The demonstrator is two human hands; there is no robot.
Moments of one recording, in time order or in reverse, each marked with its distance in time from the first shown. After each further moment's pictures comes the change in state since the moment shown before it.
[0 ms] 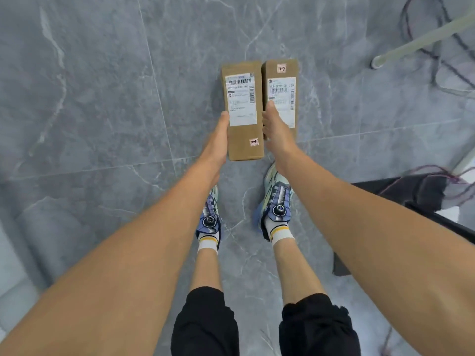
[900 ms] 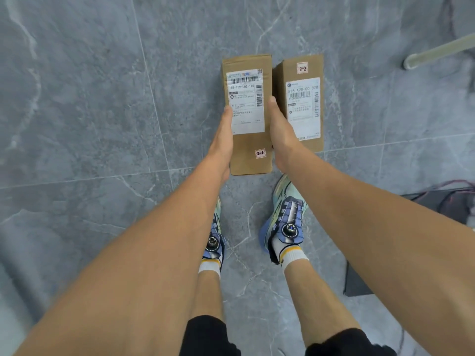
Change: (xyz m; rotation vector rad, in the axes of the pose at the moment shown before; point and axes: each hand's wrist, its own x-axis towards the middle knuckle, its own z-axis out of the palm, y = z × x) left_hand 0.105 -0.013 0.000 -0.094 -0.025 0.005; right_hand 0.101 0.015 0.020 -0.018 -0.001 0.026
